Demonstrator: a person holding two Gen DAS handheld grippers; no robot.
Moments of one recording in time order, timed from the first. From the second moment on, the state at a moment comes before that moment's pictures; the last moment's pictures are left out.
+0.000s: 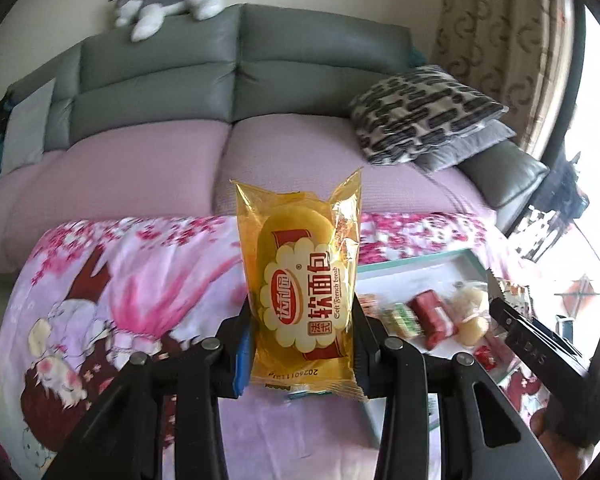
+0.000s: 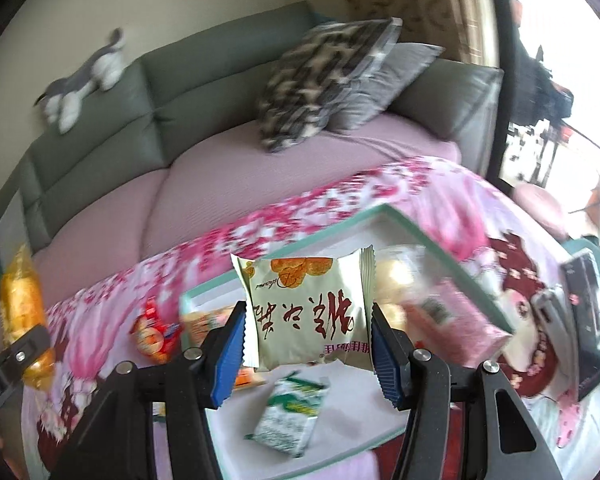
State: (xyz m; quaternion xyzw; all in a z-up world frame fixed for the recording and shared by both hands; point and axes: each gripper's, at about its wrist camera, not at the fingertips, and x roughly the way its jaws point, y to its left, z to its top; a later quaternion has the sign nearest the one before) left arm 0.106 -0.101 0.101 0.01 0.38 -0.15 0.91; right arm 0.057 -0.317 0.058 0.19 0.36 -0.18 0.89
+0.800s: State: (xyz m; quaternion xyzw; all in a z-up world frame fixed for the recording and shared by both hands) left arm 0.106 -0.216 0.038 0.07 0.41 -0.22 0.88; right arm 0.035 -0.383 0.029 0.24 0.39 -0.24 0.85
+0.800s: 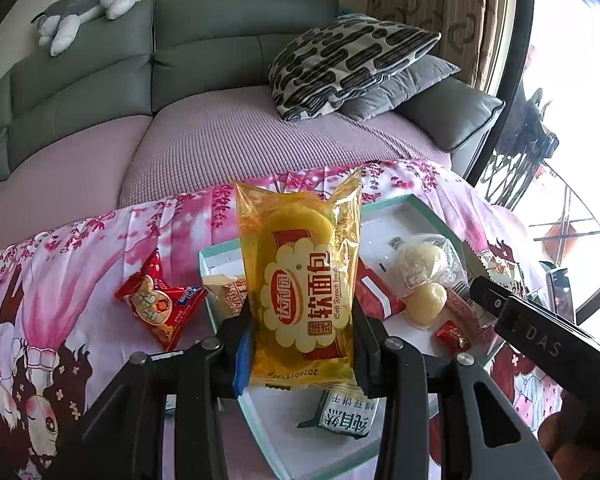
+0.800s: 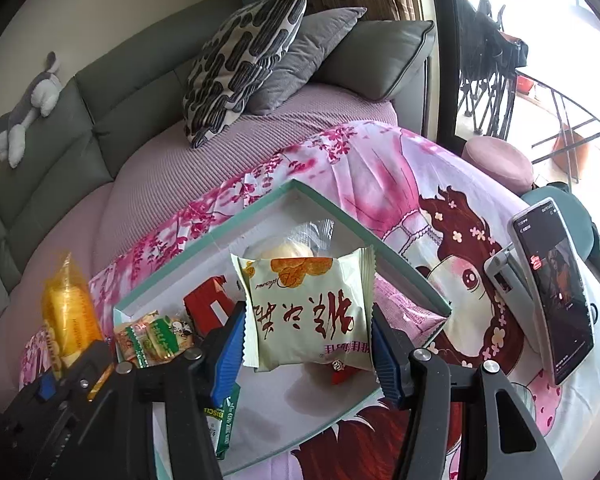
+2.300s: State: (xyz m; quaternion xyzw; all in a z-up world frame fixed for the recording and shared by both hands) left arm 0.130 -0.186 0.029 0.08 0.47 -0.12 0.87; right arm 0.047 -0.378 0.007 0.23 0.44 -0.22 0.84
